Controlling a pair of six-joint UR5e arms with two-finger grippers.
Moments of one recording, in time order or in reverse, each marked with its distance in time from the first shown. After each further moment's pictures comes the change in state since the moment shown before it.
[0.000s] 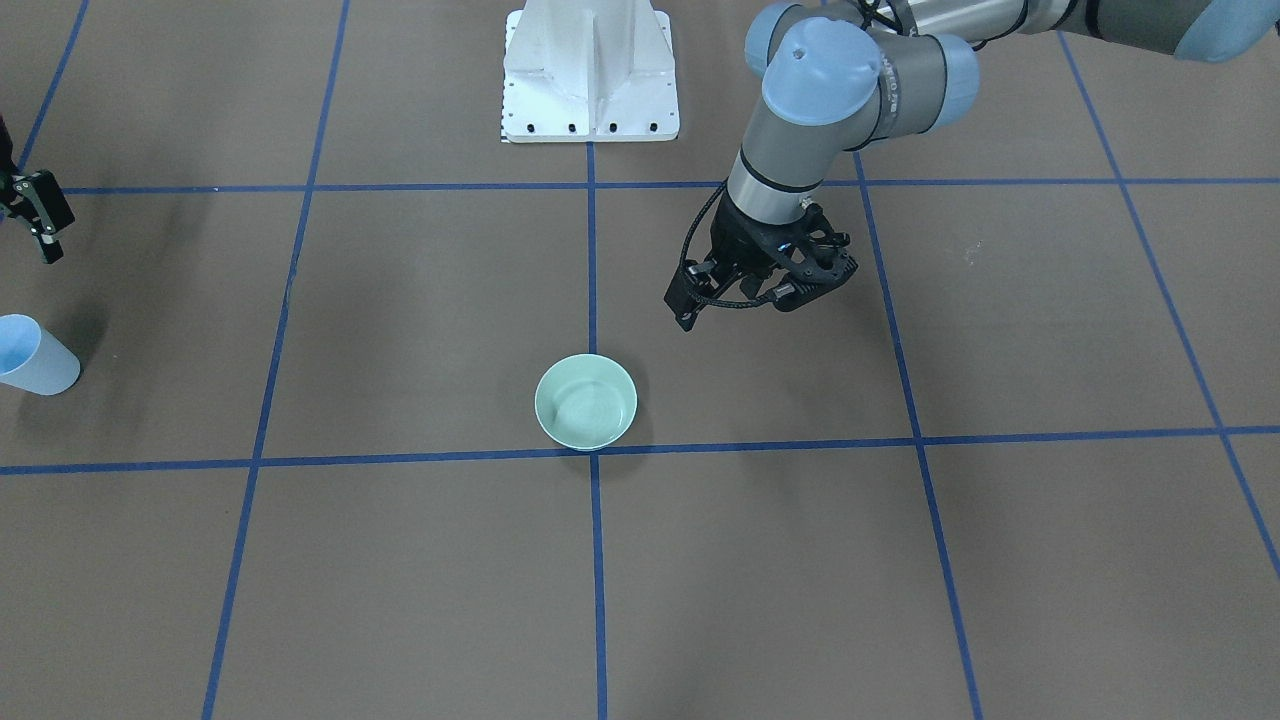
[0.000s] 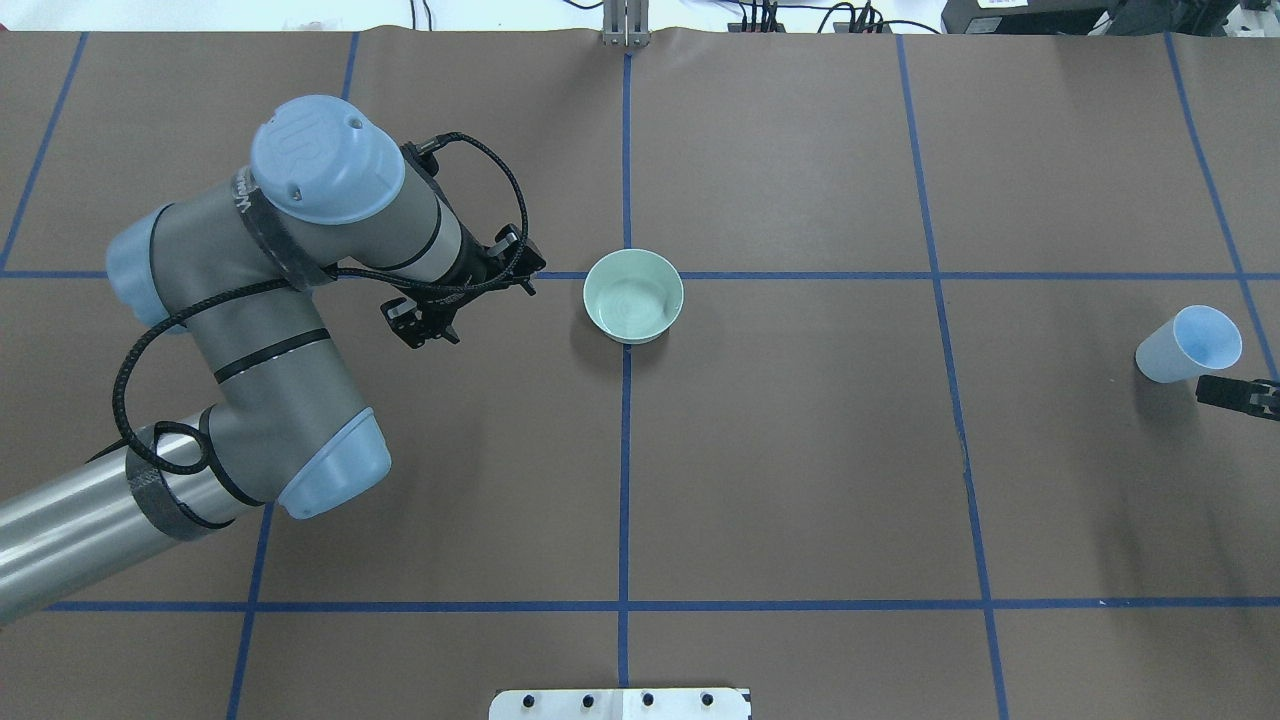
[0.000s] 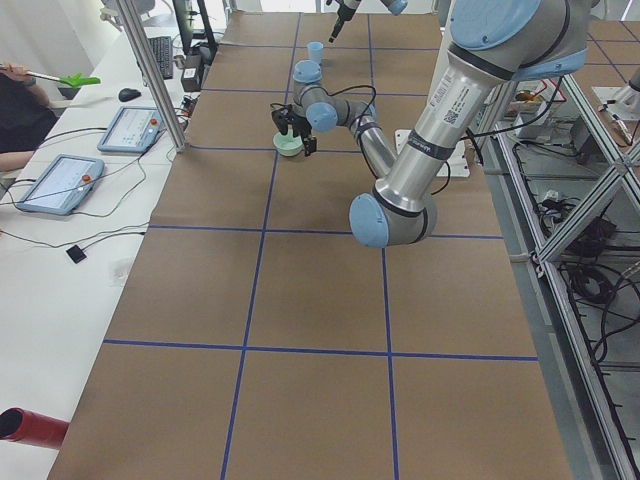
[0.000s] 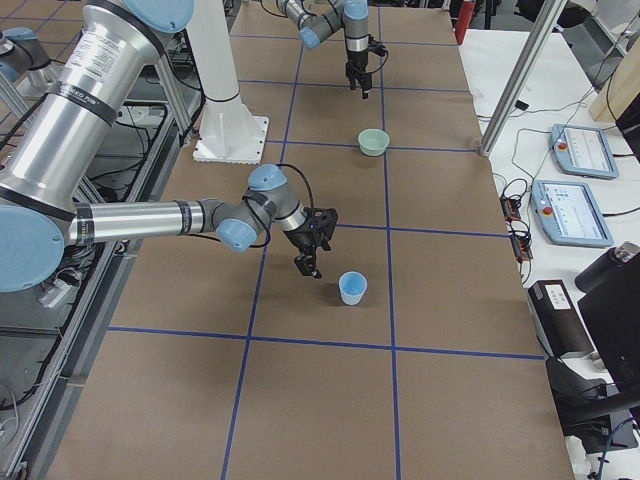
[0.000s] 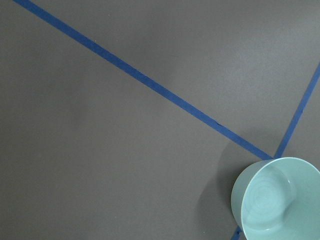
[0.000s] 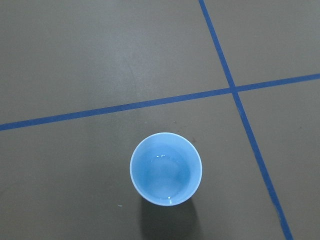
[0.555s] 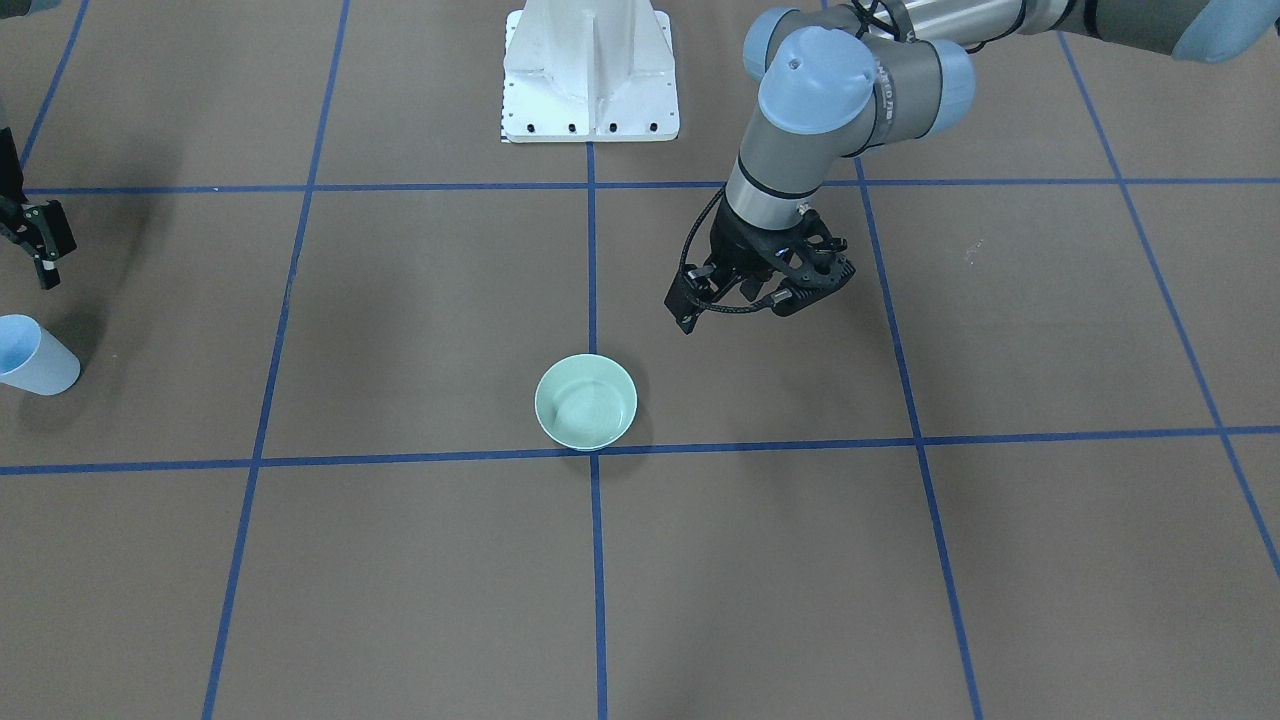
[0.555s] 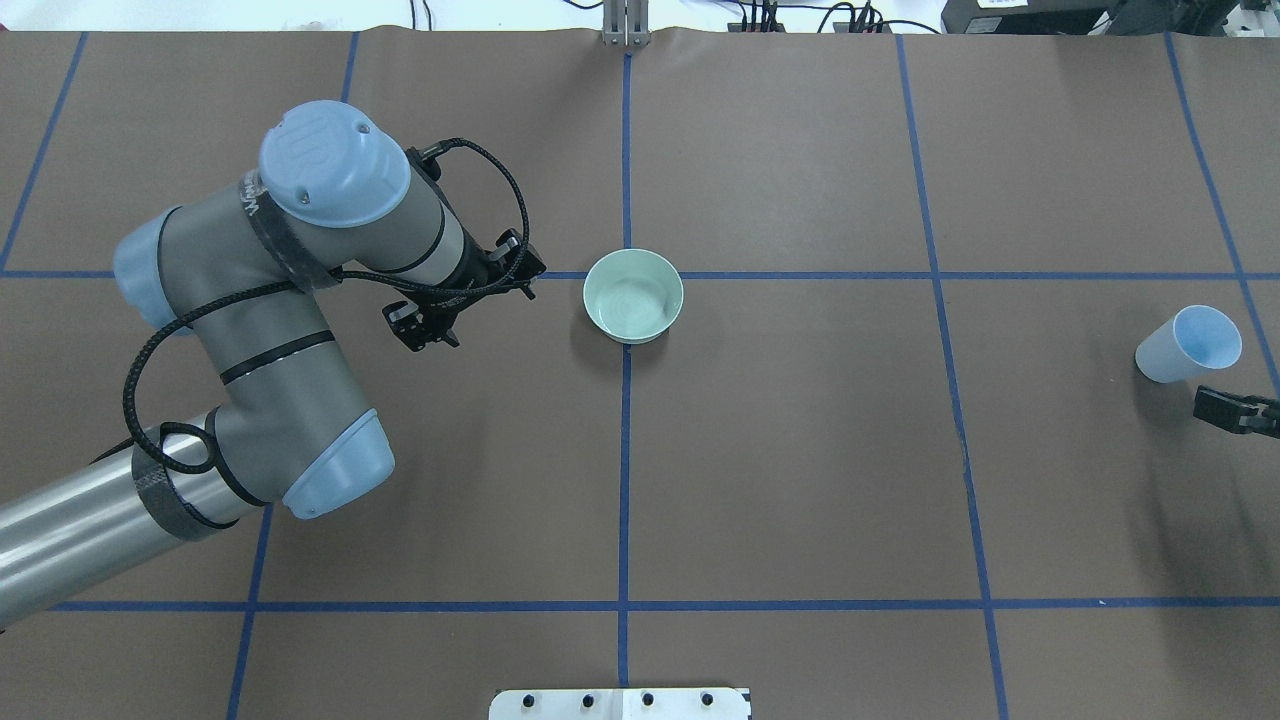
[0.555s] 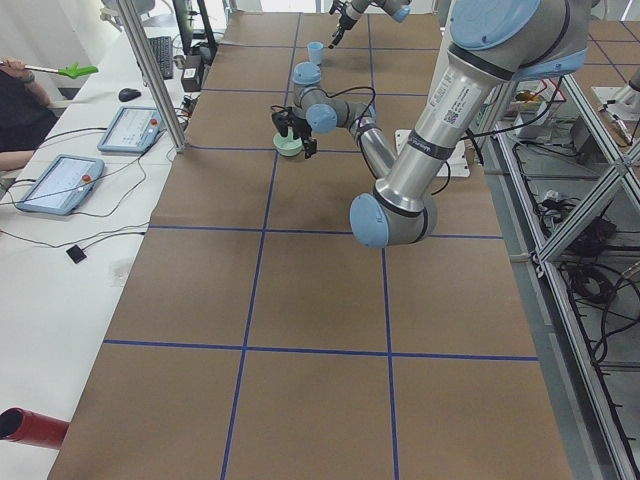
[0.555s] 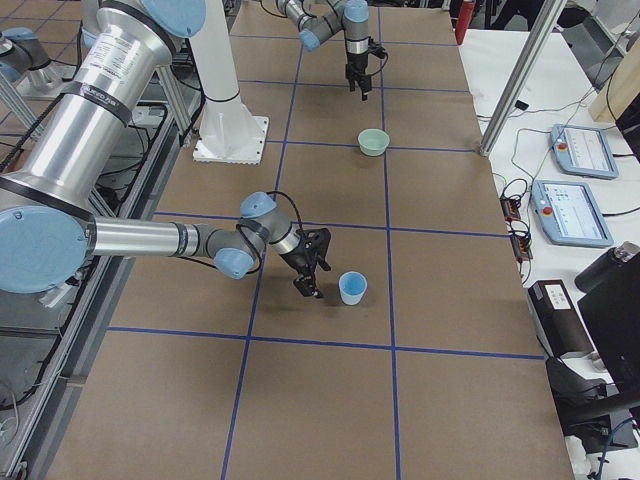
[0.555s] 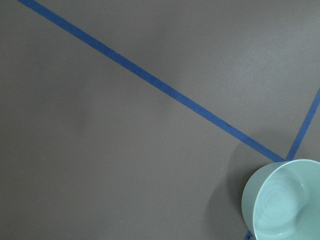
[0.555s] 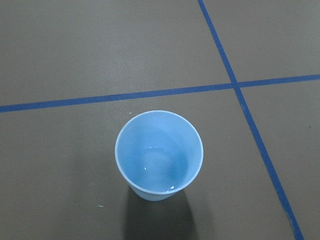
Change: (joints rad) left arm 0.004 -0.002 0.011 0.004 -0.001 0.001; right arm -0.105 -0.003 -0.147 0.166 -0.192 0.017
